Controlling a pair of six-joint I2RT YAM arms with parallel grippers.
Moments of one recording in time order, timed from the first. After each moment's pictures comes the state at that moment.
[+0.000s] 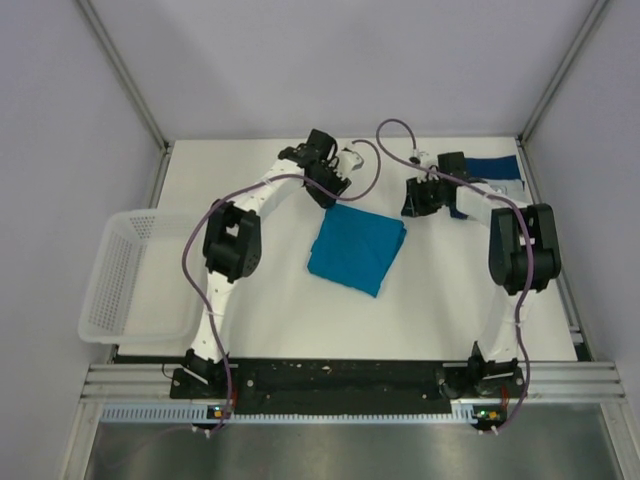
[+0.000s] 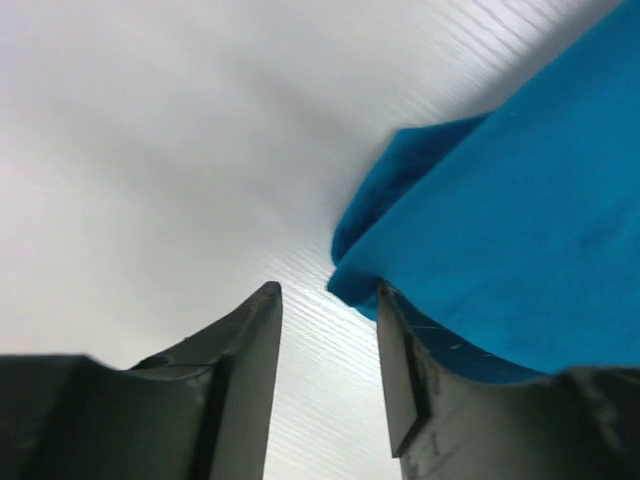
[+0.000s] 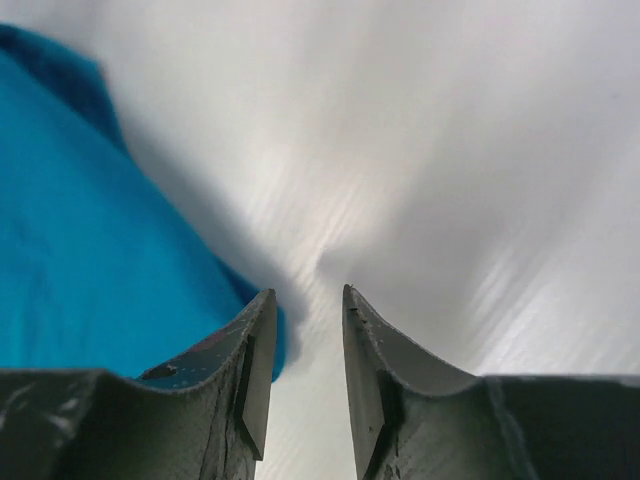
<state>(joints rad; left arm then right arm) -0.48 2.32 2.07 -0.79 0.23 0.44 0.13 1.92 1.28 -0.26 -0.48 -0.13</state>
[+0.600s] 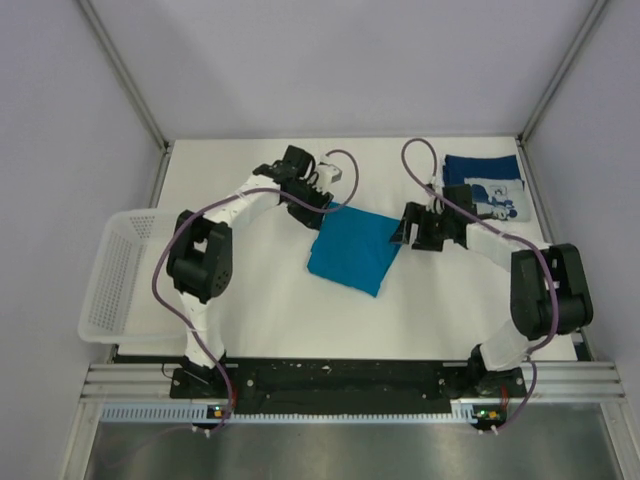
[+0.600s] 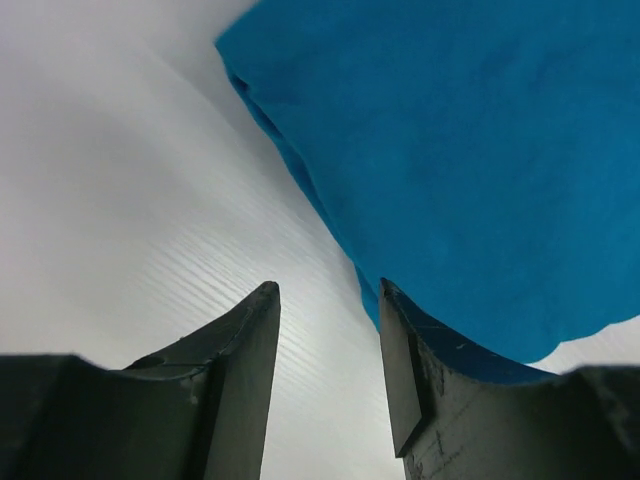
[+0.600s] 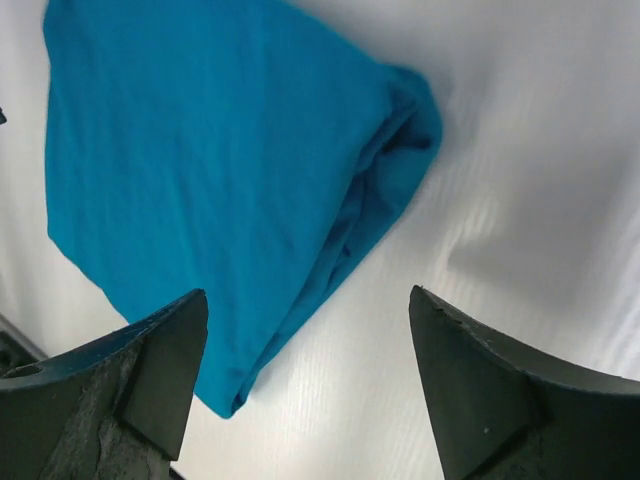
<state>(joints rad) -0.44 2.00 1.65 -0.68 0.27 0.26 0.16 1.59 0.94 -0.23 -0.45 0.33</state>
